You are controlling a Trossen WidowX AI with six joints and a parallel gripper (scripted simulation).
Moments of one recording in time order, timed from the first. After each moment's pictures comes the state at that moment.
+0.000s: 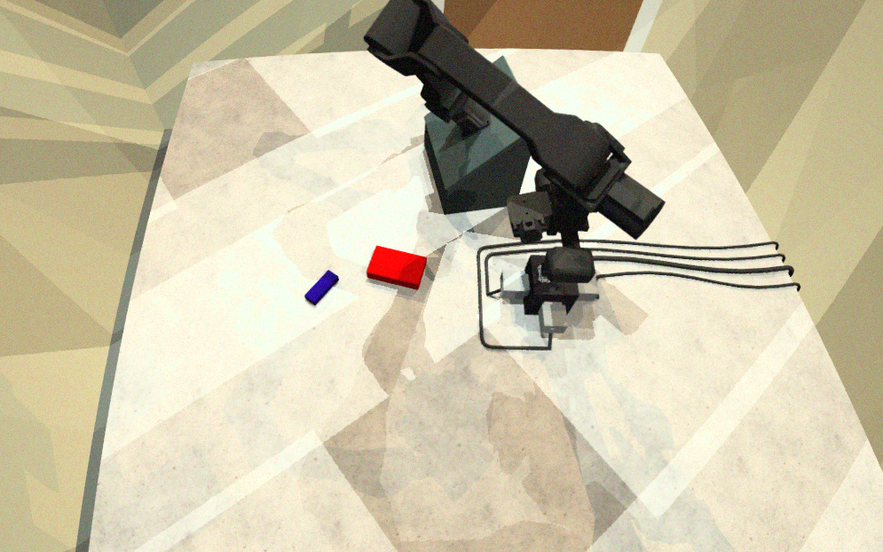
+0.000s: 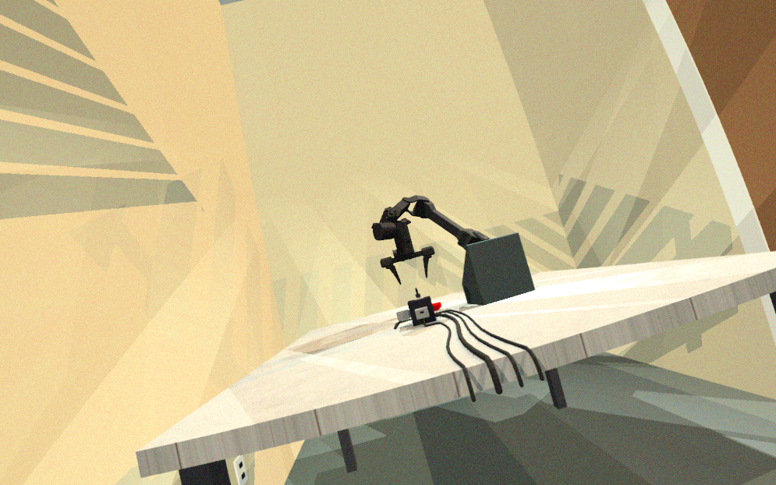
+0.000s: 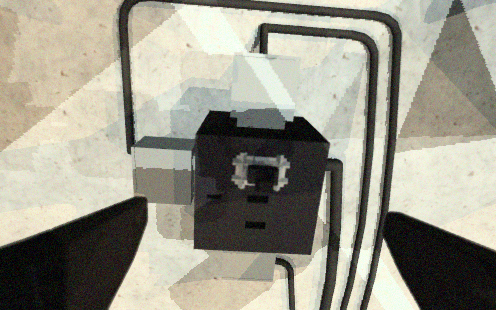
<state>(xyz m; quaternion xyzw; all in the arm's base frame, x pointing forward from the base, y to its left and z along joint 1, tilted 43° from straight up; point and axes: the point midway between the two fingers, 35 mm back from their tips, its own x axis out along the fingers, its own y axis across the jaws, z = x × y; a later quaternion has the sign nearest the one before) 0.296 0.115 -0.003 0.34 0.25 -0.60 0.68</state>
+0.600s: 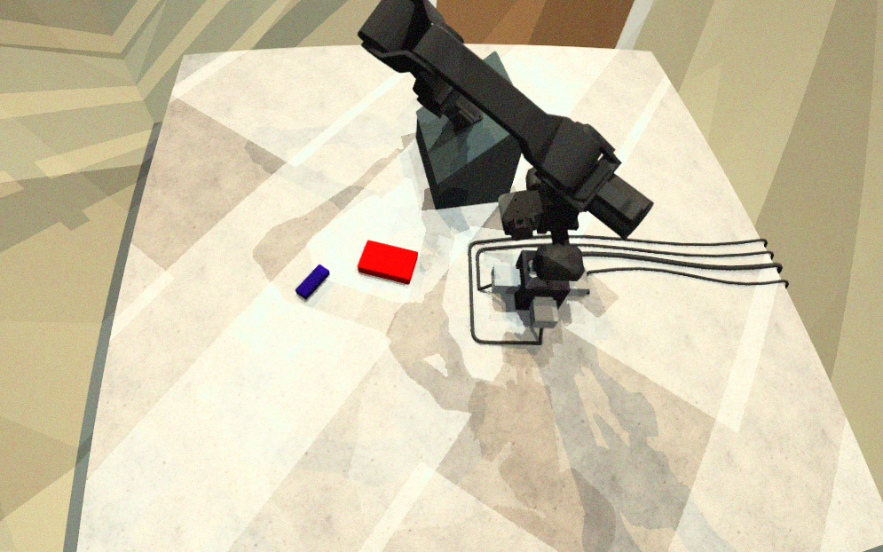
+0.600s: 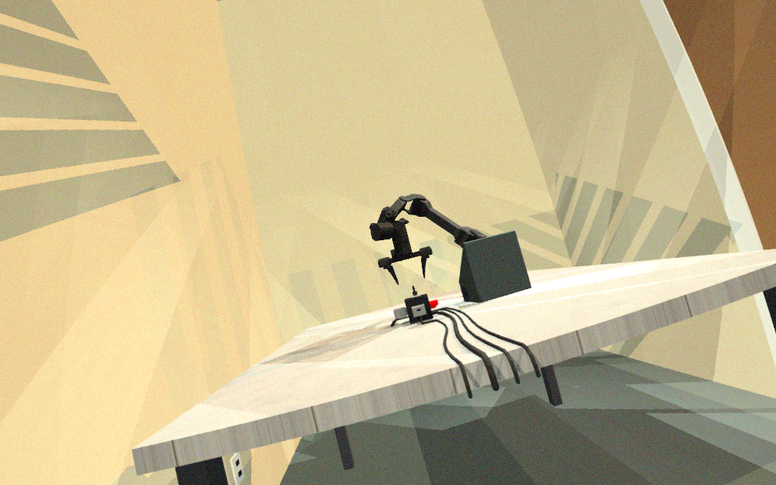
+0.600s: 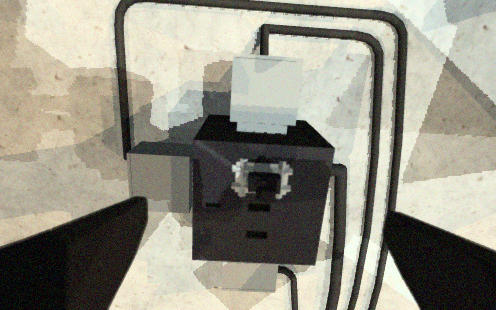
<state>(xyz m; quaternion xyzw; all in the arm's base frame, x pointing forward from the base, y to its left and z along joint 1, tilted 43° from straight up) 0.298 0.109 -0.009 0.34 0.25 -0.60 0.68</state>
